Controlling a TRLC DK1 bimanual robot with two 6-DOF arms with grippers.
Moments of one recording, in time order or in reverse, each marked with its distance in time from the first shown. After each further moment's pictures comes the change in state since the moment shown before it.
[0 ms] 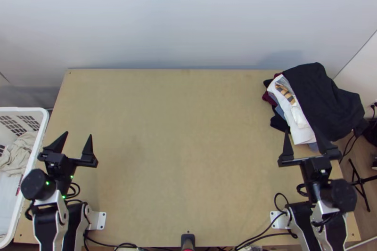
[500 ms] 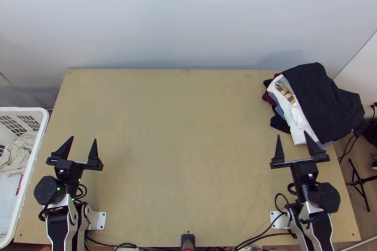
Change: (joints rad) left arm 0.006 -0.149 -0.214 0.129 0.006 0.000; right arm 0.024 -0.107 -0.232 0.182 0.003 -0.019
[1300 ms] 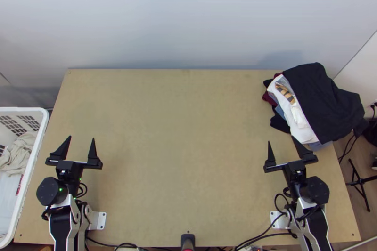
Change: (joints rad) left arm 0.009 -0.009 -0.078 0.083 -0.023 0.030; right arm 0.020 0.003 -0.074 -0.114 -0.004 -0.022
